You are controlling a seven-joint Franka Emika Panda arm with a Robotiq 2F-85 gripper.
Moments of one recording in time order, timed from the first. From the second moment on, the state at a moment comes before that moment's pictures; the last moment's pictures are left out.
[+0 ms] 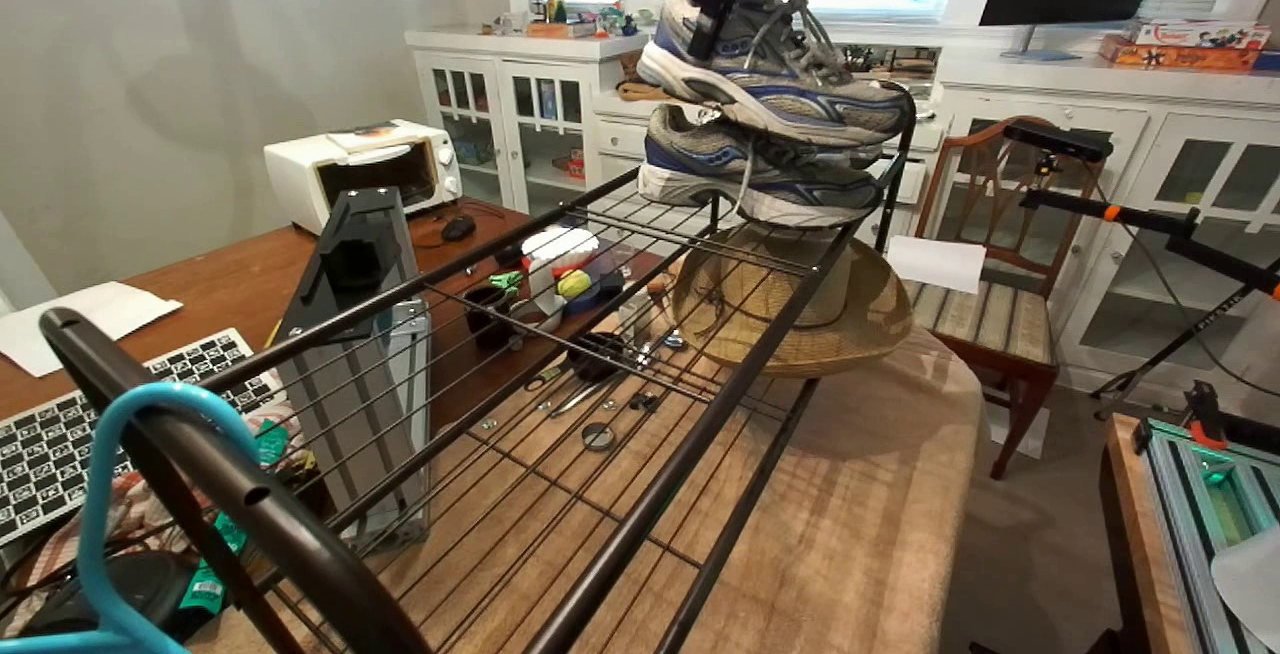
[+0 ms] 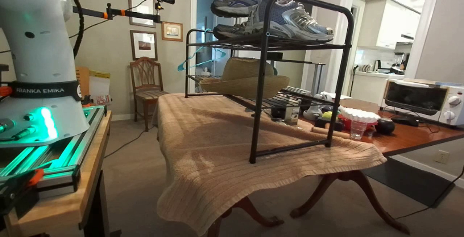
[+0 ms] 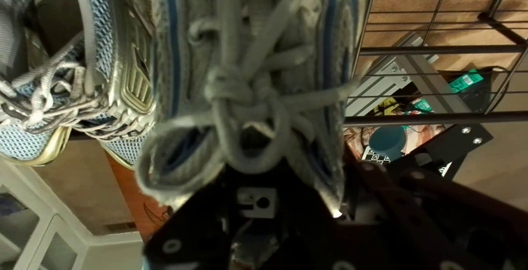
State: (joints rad) arm 0.03 -0.13 0.01 -1.89 0.04 2.16 0.04
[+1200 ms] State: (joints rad) arm 0.03 -0.18 0.00 -2.03 0.07 2.32 -0.09
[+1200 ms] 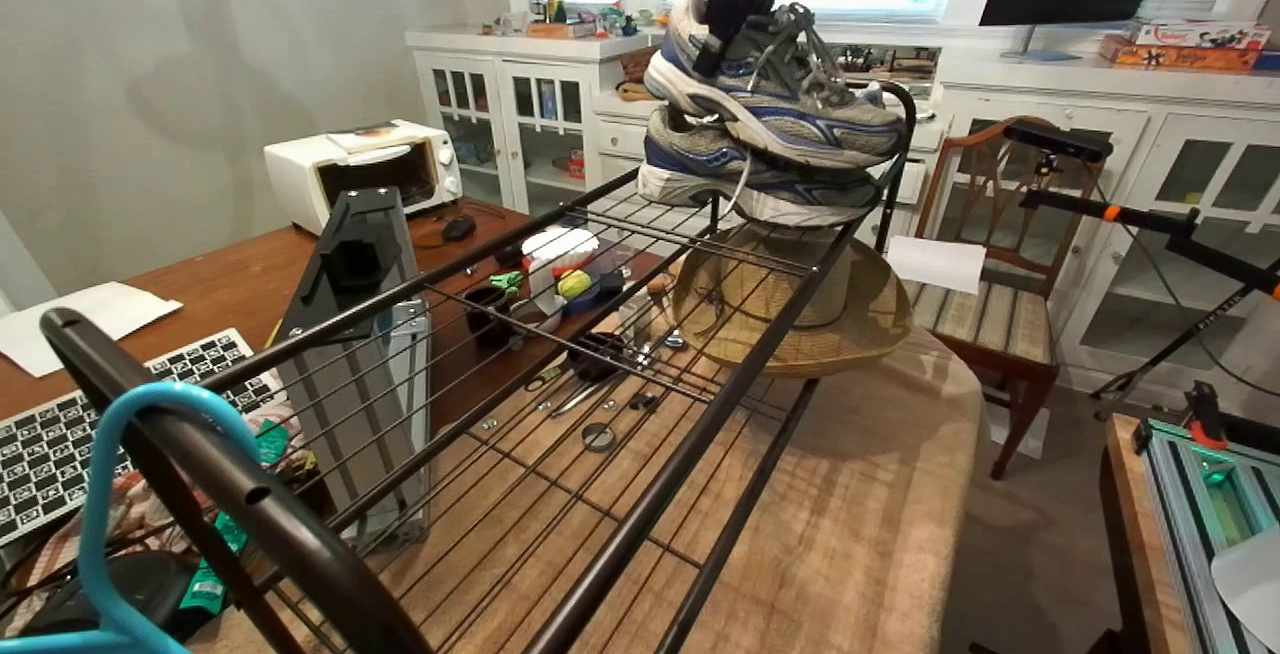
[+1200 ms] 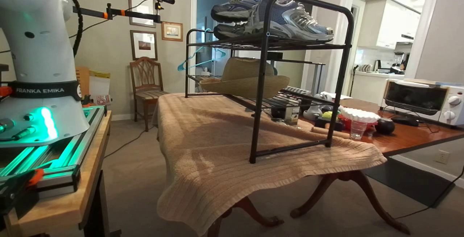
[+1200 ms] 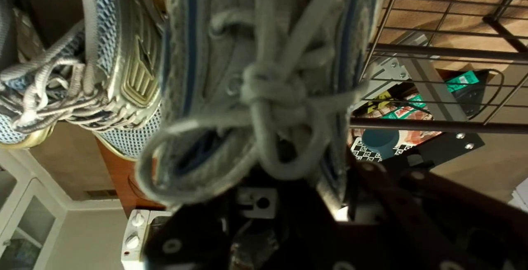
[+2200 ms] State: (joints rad) arm 0.03 -0.18 -0.02 -2.03 0.11 2.33 -0.23
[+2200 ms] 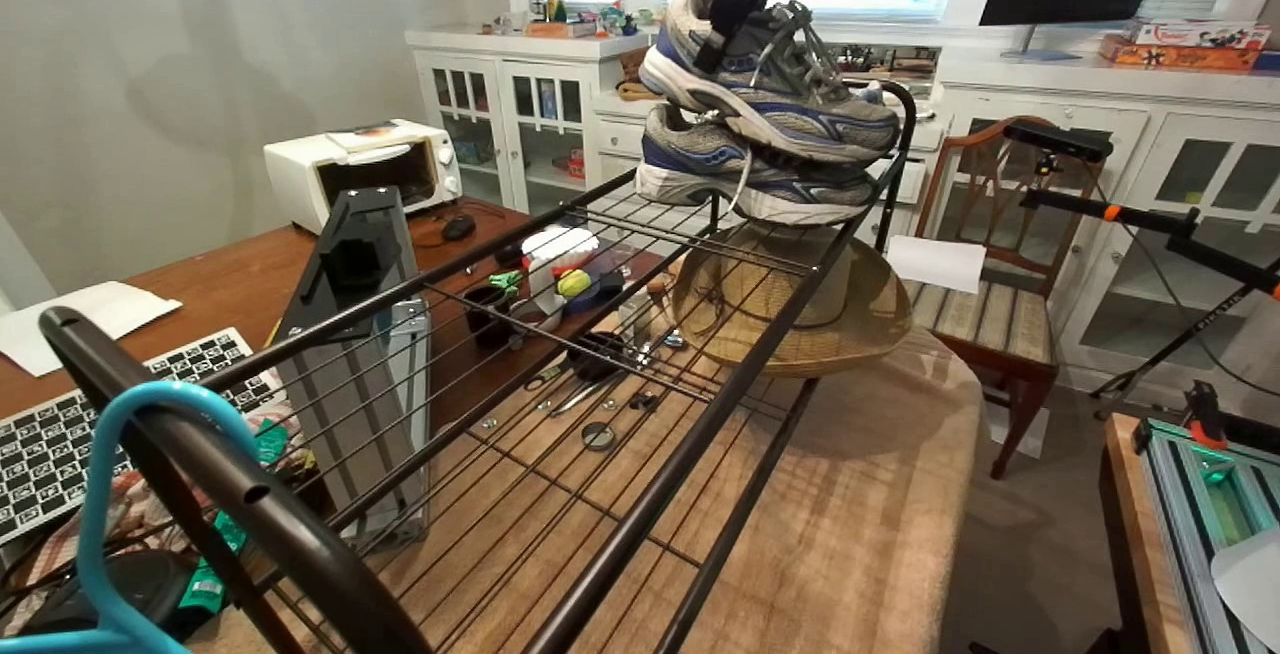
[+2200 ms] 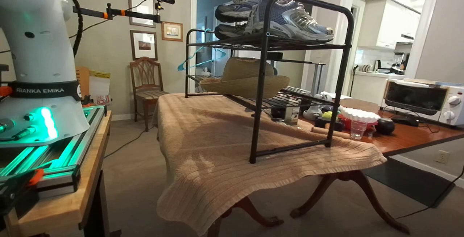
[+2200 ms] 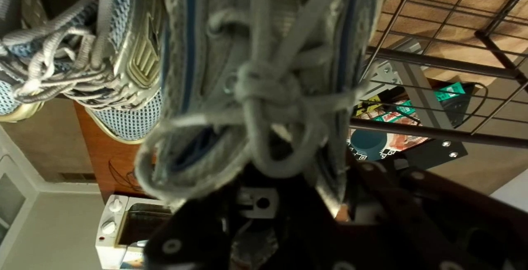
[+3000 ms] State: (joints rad) arm 0.03 -0.18 -0.02 -2.03 0.11 2.33 -0.24
